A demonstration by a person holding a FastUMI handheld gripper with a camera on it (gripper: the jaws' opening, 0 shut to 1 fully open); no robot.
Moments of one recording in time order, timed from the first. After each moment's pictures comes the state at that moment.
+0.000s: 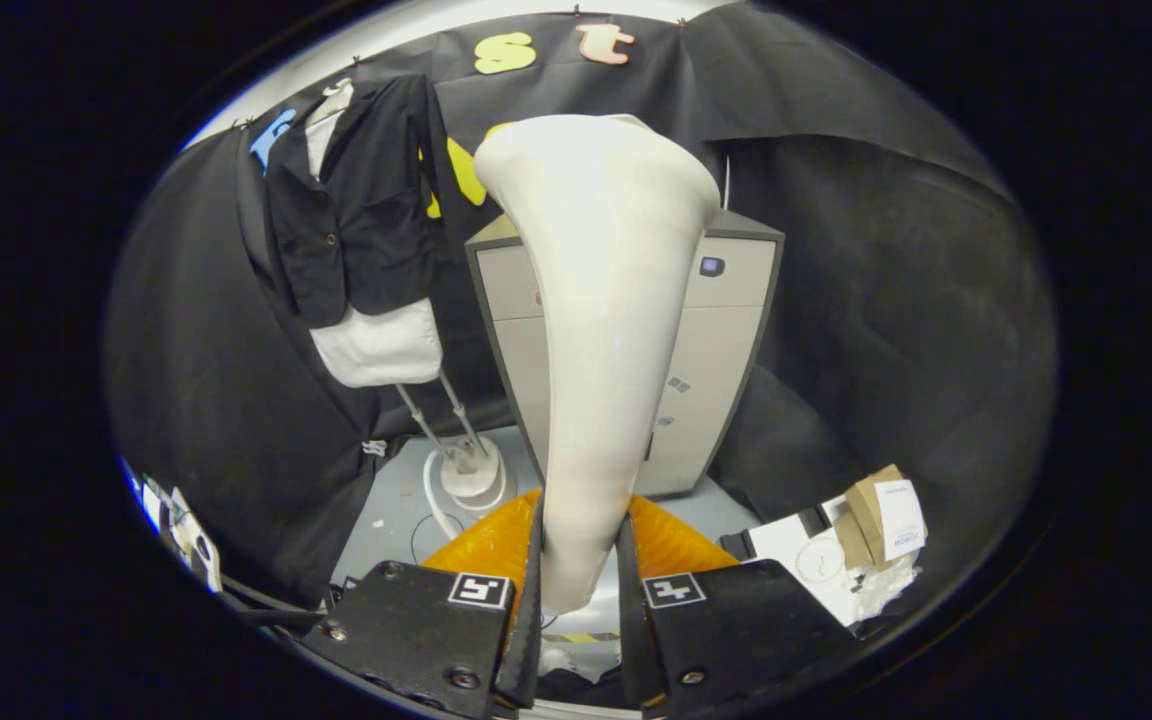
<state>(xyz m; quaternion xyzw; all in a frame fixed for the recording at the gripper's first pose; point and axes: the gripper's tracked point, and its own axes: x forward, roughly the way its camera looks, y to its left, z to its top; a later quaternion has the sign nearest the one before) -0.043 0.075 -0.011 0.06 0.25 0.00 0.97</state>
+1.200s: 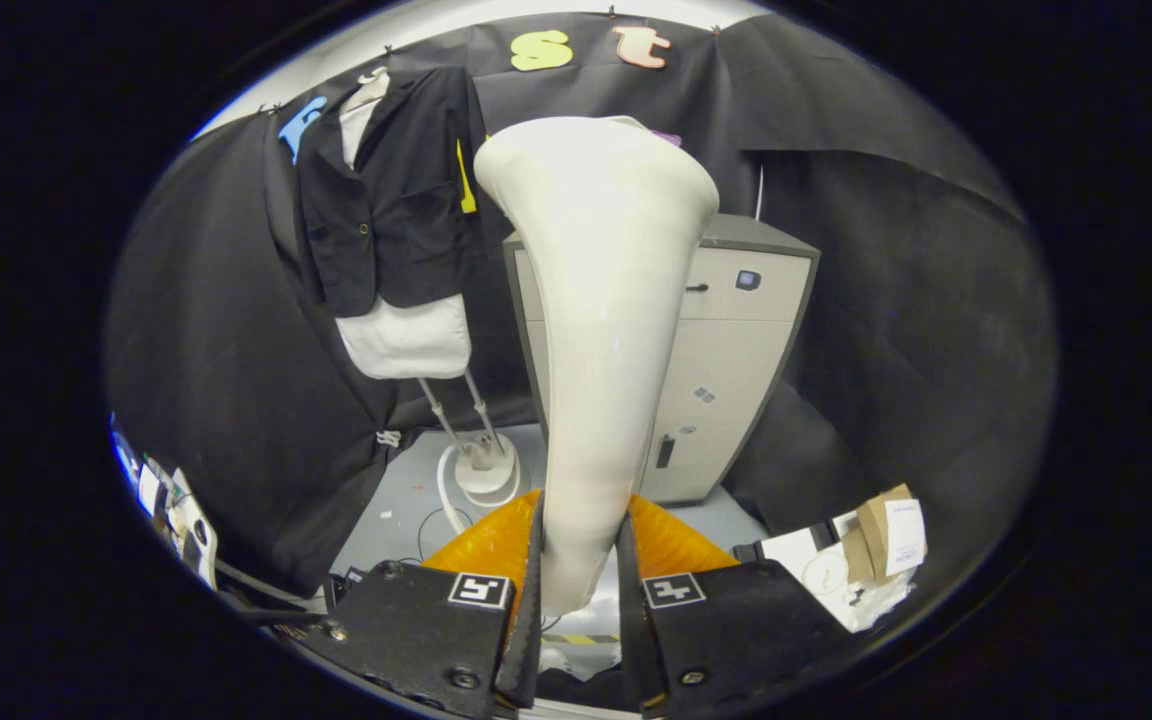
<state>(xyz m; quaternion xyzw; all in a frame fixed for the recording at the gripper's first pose) -0.042 0.098 -0.004 0.04 0.25 0.03 0.97</state>
